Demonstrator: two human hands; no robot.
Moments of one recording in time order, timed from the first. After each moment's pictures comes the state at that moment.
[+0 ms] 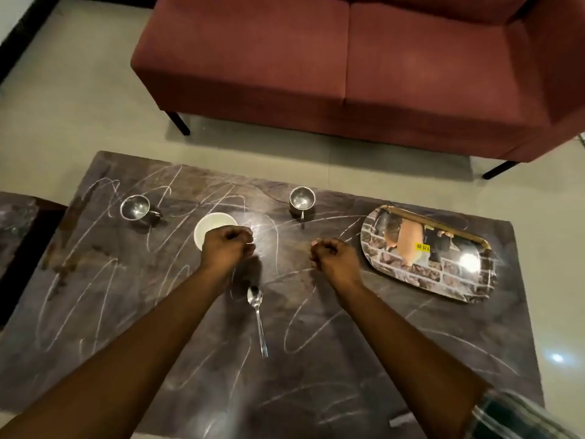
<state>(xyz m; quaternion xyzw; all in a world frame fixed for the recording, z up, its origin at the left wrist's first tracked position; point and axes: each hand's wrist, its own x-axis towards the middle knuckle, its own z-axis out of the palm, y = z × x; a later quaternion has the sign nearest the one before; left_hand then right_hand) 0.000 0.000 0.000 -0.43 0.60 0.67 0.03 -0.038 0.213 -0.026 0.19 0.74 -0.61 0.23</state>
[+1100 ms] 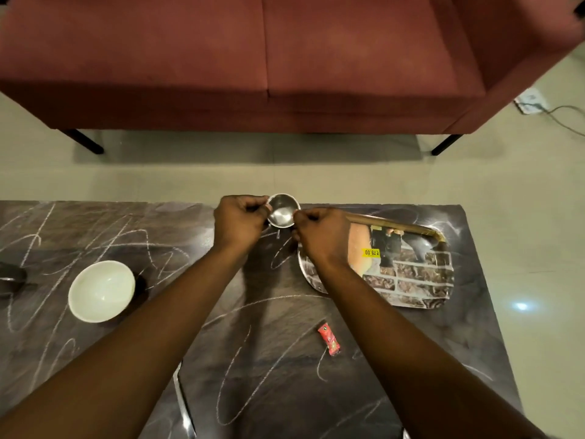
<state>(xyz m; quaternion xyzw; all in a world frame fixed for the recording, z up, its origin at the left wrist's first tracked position) -0.168 0.151 -0.051 -0.27 0.74 0.62 0.03 -0.161 0.301 -0.043 0.18 0.85 -0.50 0.05</state>
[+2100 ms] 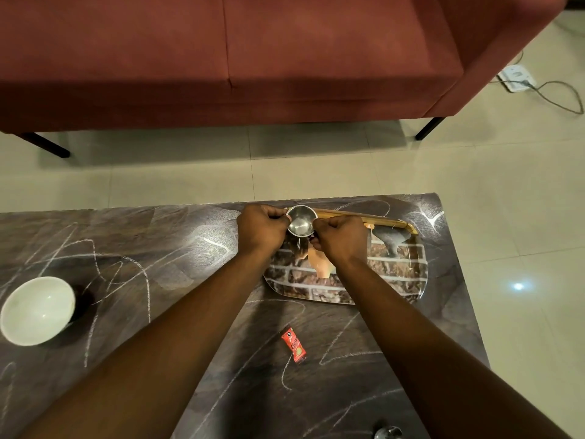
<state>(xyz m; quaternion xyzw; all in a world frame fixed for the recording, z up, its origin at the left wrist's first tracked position) -0.188 0.269 -0.082 -0.28 0.78 0.55 0.11 -0.173 0.418 -0.073 0.27 0.83 -0.47 0.10</state>
